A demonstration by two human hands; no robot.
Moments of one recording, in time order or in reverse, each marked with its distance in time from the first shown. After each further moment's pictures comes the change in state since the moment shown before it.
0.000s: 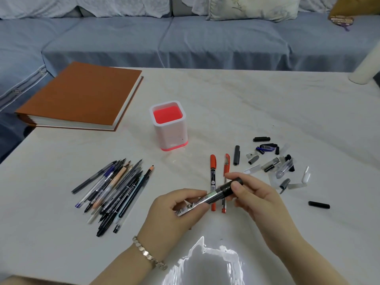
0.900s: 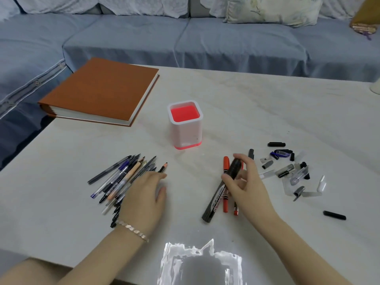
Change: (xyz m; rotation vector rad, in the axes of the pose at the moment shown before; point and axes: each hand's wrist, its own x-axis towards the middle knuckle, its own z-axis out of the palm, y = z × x) left_hand 0.023 -0.057 -0.060 0.759 0.264 0.128; right_hand 0.044 0.025 0.025 -0.532 0.055 -0.160
